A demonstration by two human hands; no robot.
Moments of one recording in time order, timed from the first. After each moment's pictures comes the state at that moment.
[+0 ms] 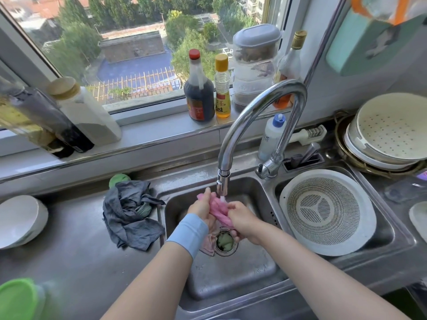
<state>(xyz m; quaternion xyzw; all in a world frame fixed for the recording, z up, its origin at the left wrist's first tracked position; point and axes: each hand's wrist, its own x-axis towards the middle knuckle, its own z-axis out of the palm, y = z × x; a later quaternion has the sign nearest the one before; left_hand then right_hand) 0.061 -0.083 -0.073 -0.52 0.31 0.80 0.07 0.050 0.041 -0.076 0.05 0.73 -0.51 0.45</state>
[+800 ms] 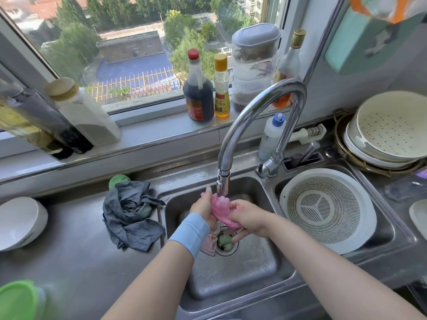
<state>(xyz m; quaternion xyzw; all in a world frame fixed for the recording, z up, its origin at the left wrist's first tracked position) 0.063 -0.082 -0.074 -0.51 0.42 0.74 0.09 0.034 0.057 -0.067 -0.01 0.70 -0.49 0.52</state>
